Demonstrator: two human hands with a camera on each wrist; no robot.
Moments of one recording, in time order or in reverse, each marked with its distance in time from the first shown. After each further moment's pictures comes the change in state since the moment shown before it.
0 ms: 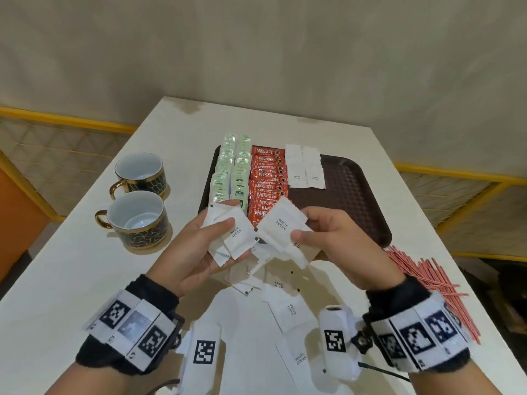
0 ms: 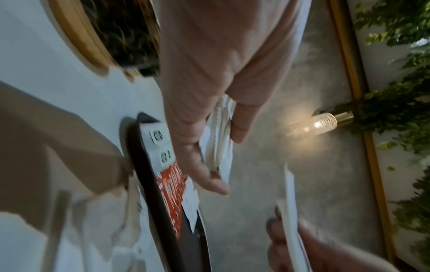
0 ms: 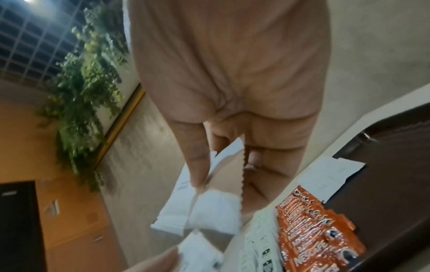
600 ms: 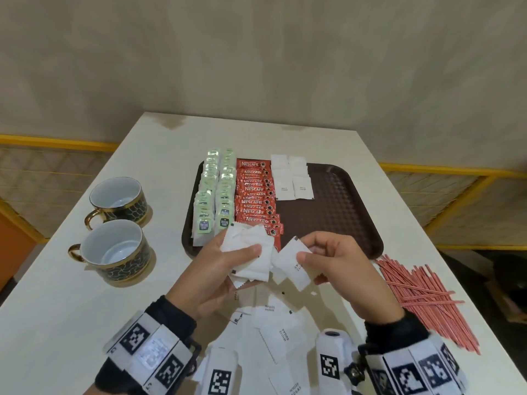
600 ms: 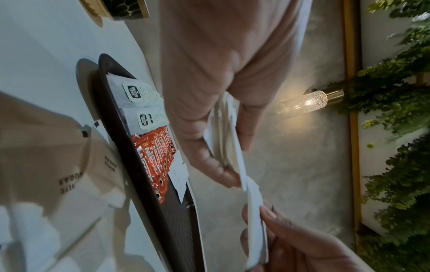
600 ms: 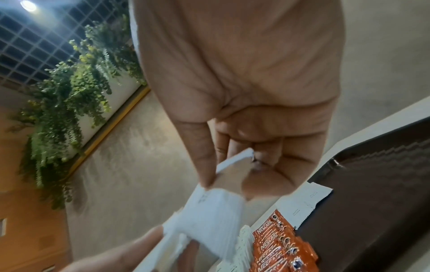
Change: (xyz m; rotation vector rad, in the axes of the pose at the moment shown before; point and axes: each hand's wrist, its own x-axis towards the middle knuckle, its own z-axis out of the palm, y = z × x) left_hand 0.027 -0.014 0.037 0.146 -0.128 0.030; right_hand -0.003 0.019 -0.014 0.021 0.218 0.060
